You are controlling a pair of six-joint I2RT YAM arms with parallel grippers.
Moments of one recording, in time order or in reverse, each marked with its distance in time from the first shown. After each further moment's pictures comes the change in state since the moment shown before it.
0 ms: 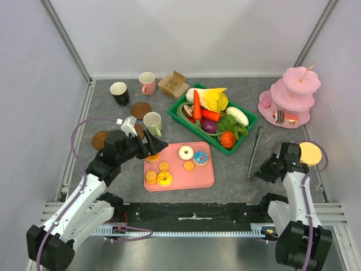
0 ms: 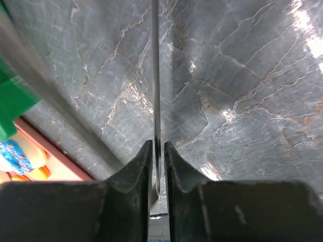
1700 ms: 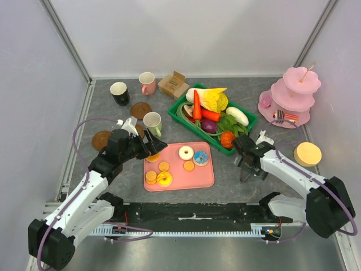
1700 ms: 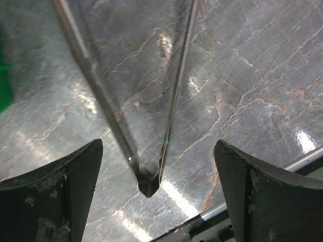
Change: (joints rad) left arm -0.004 0.056 0.000 -0.023 -0.061 0.001; right arm 0.810 0.364 0.233 -0.128 0.694 0.462
